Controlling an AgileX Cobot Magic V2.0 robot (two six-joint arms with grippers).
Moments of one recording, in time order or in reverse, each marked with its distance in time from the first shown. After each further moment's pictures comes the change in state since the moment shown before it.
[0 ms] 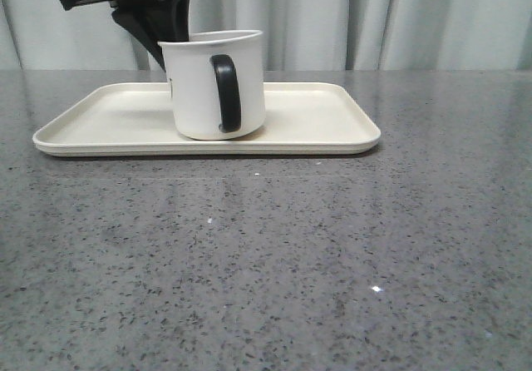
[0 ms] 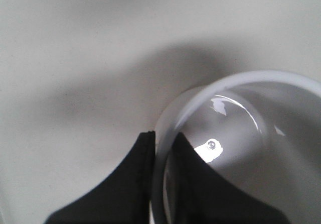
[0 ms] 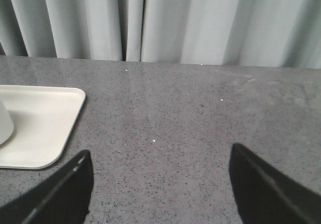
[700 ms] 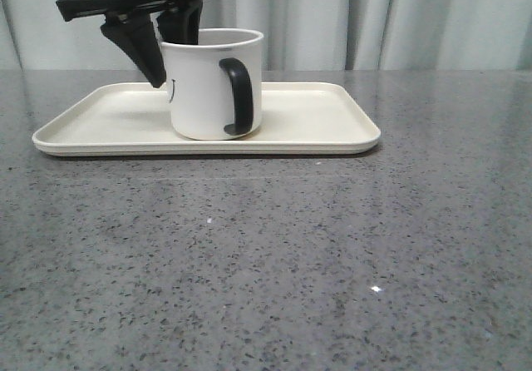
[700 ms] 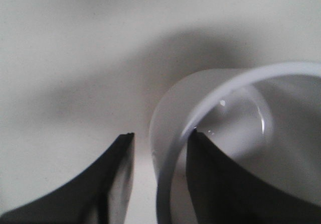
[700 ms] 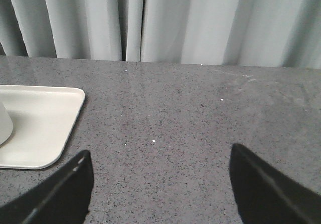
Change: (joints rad) left arm 0.000 0.016 0.000 0.000 0.030 0.000; right arm 0.000 0.000 0.000 0.000 0.000 0.000
